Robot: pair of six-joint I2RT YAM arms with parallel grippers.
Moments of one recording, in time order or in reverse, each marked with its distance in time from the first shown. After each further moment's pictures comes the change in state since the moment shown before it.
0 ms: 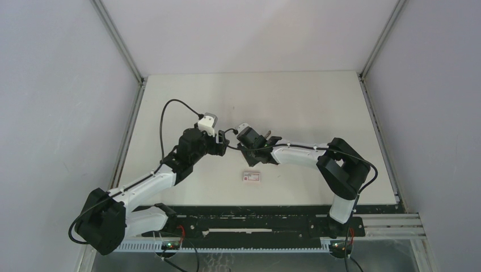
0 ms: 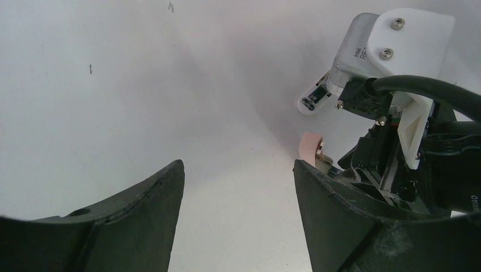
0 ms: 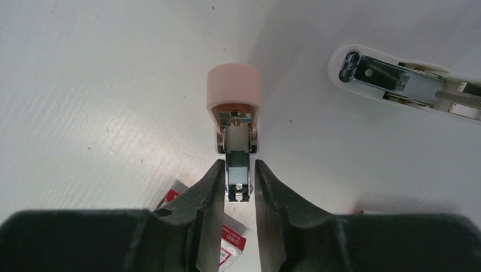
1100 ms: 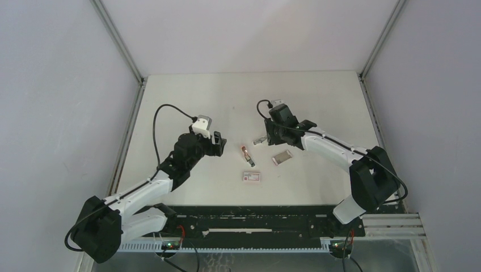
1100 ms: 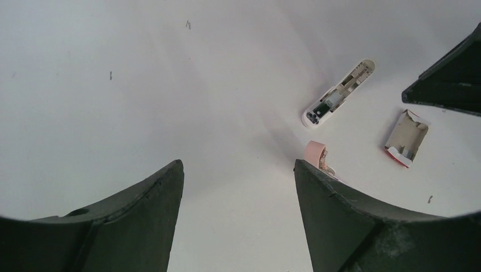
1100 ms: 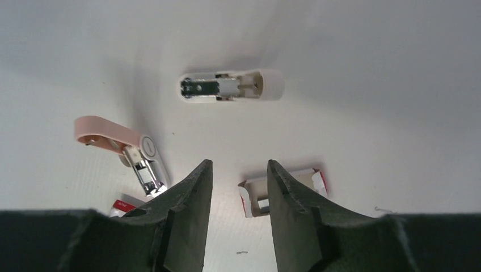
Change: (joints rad) left arm 0.000 -0.079 -0.073 0.074 -0.052 -0.026; right arm -0.283 -0.233 -0.007 -0.110 -0.032 0.064
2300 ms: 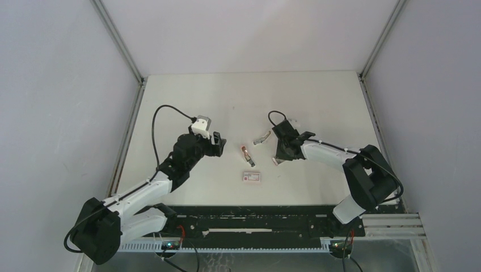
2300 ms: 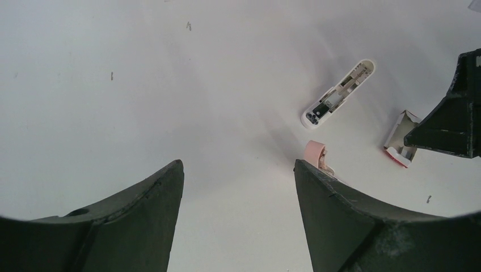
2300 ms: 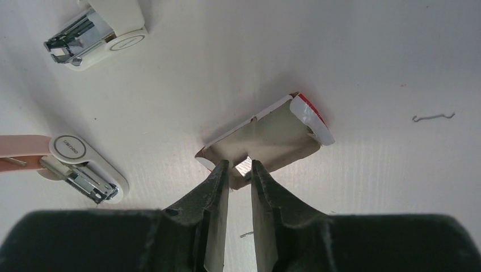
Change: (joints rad) left arm 0.000 -0.011 -0.008 0.002 -0.001 -0.001; right arm -0.020 0.011 -0.209 -0.016 0.071 0.406
